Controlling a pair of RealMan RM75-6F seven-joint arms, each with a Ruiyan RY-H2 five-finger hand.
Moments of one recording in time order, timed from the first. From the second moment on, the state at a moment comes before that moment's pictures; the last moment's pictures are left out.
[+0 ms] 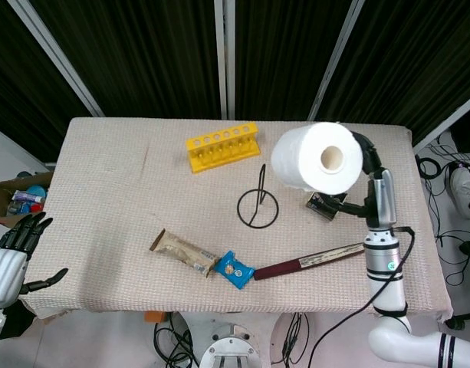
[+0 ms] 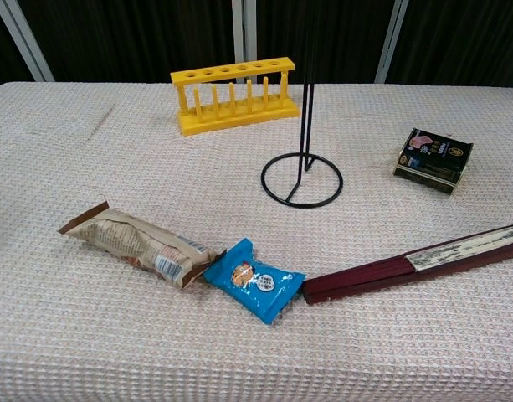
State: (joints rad) left arm -0.04 -1.08 0.02 -1.57 1.67 1.61 -0.07; right arm 0.39 -1.37 0.46 -1.92 -1.38 1.43 0.42
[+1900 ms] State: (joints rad) left arm -0.08 -1.11 0.02 -1.57 1.65 1.54 -0.02; right arm 0.41 -1.51 0.27 -1.05 -1.39 1.26 0.78
